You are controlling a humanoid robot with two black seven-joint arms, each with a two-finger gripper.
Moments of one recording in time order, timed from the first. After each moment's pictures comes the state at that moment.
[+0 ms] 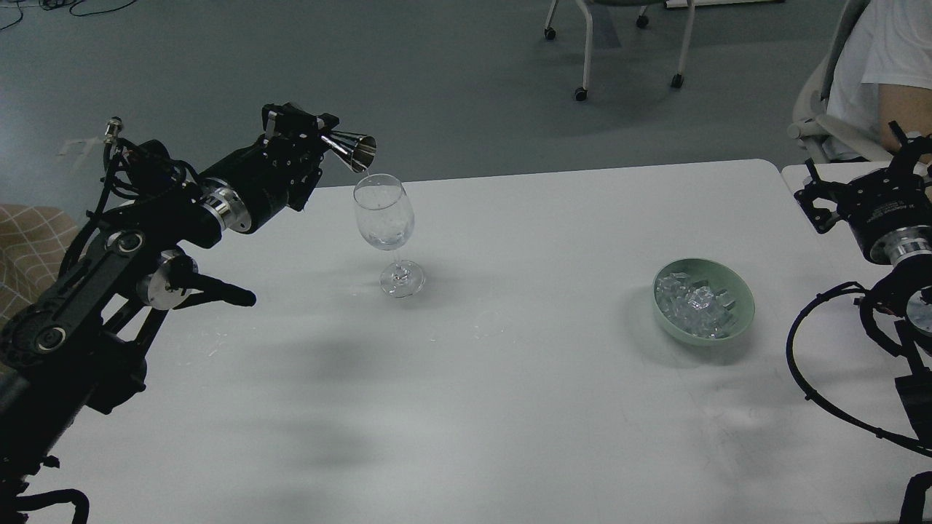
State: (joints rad) left arm -0.58 0.42 -1.08 -1.30 0.81 -0.17 0.20; right arm 0.40 -0.27 1.64 0.82 -0.25 0.28 -0.04
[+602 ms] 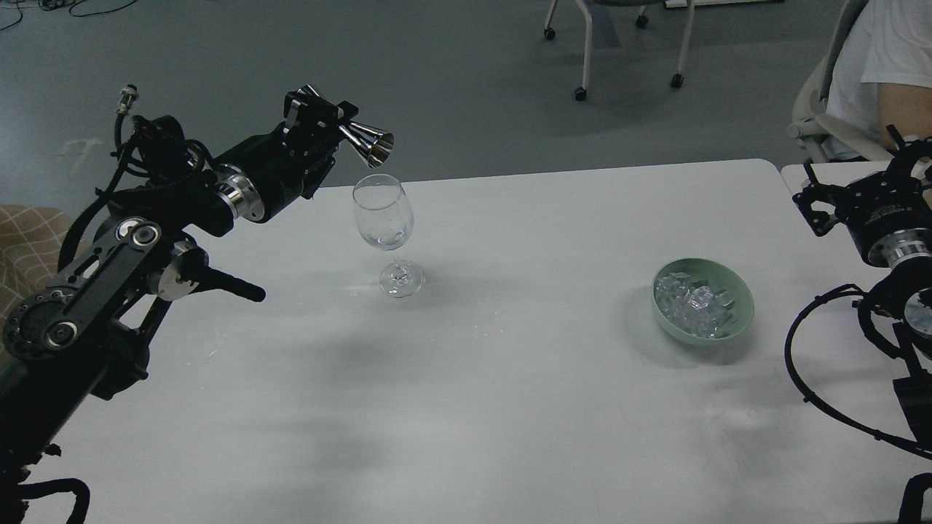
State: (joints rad) left arm -0.62 0.43 -1.04 -1.34 0.89 -0.16 0.22; right arm 0.40 -0.26 1.64 0.82 -0.25 0.28 -0.04
